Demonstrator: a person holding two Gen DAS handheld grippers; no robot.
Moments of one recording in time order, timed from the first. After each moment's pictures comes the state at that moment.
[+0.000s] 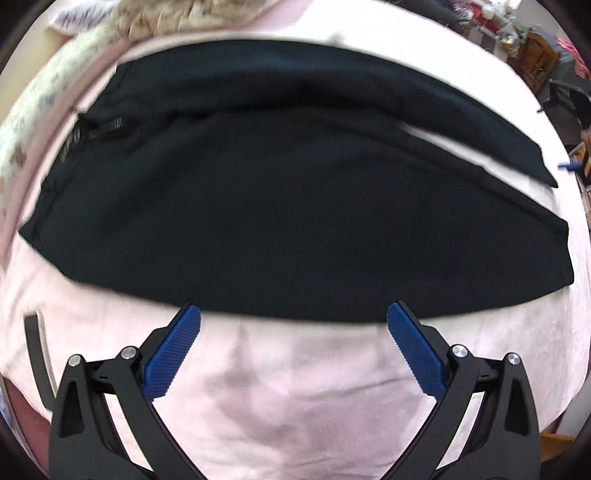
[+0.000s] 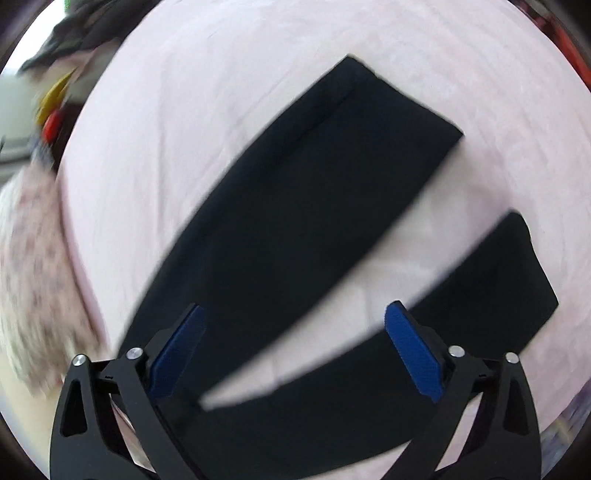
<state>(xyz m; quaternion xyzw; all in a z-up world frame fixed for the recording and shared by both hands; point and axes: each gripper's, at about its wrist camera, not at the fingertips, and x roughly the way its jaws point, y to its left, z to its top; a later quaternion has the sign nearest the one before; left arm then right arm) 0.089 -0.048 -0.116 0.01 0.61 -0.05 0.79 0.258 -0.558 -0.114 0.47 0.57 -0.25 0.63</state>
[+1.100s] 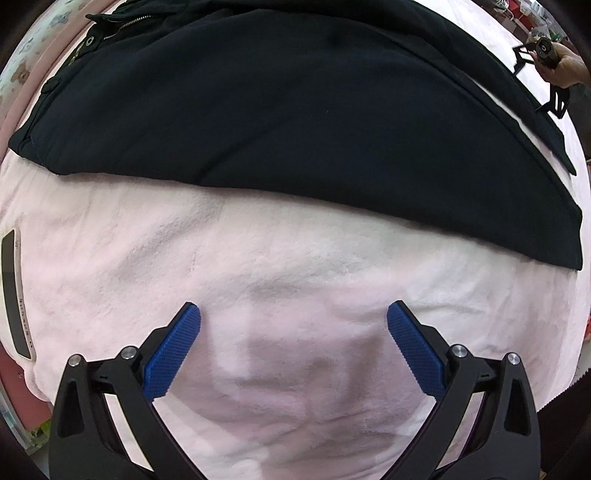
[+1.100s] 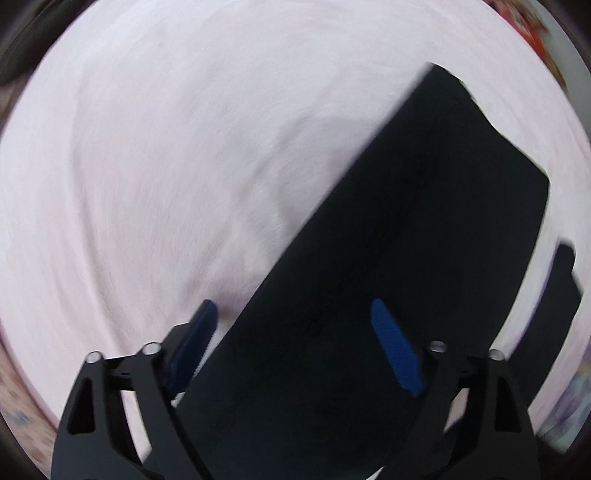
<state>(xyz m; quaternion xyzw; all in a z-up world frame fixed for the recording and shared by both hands) 0.033 -0.005 -0.153 -0.02 0.68 -0.03 0.73 0.410 -0.534 -0.199 0.36 0.61 -0.40 0.58</state>
